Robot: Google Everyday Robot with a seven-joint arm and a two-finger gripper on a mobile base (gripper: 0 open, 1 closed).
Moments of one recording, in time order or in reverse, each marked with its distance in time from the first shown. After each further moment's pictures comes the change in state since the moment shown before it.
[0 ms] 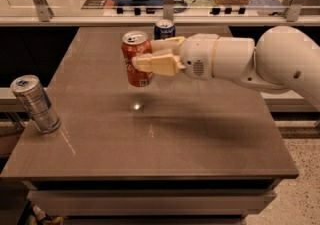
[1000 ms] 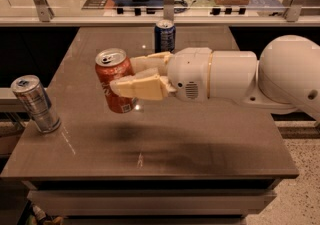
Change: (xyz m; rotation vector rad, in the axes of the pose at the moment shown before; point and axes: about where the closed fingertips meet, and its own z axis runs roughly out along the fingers) arm -0.012 0.094 -0.012 -0.119 0.013 -0.002
